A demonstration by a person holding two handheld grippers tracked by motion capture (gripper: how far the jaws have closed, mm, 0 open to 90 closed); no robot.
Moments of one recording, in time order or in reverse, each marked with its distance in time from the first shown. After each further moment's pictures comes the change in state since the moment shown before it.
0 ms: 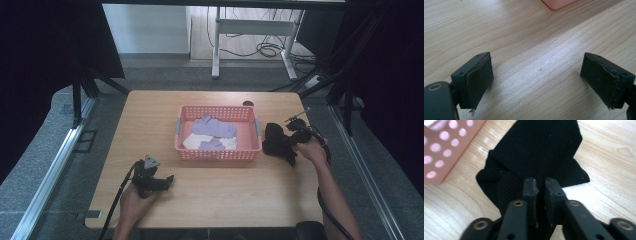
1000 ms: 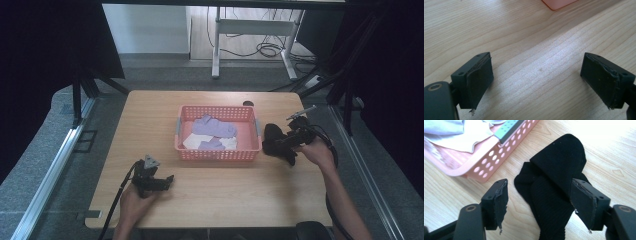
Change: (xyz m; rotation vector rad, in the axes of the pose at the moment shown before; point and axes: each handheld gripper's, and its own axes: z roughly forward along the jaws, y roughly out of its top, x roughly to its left) left arm 0.000 0.000 0.000 0.002 0.000 0.002; right arm 0.033 0.000 -0.052 -0.114 0.024 -0.098
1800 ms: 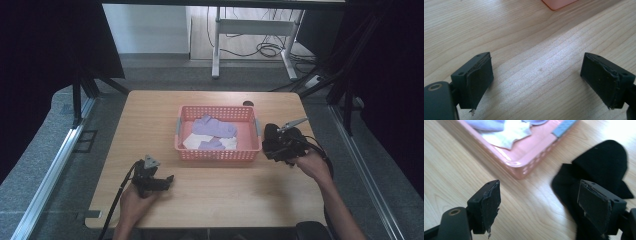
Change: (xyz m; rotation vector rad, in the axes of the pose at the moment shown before) left arm 0.000 0.000 0.000 -0.003 0.000 -0.004; right arm 0.050 -0.013 -0.004 -0.047 0.072 -0.084
